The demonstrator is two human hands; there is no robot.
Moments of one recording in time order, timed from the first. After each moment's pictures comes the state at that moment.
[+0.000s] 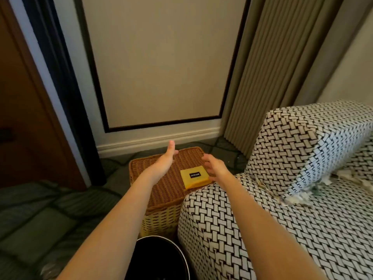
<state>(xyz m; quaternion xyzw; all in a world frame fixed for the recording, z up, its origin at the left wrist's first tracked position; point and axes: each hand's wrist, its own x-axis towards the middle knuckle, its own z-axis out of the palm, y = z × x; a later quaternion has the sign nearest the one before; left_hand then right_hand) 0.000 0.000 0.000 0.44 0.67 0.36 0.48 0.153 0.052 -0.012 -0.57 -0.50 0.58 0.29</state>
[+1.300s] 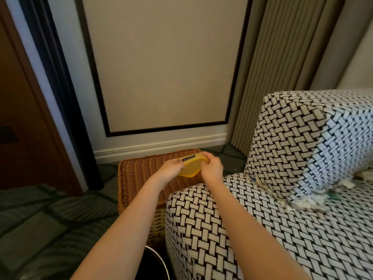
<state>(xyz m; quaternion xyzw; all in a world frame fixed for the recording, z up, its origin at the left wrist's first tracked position) 0.058 0.044 -0.070 0.42 0.71 0.38 0.42 0.169 0.101 -0.091 -0.53 -0.63 0.38 0.42</state>
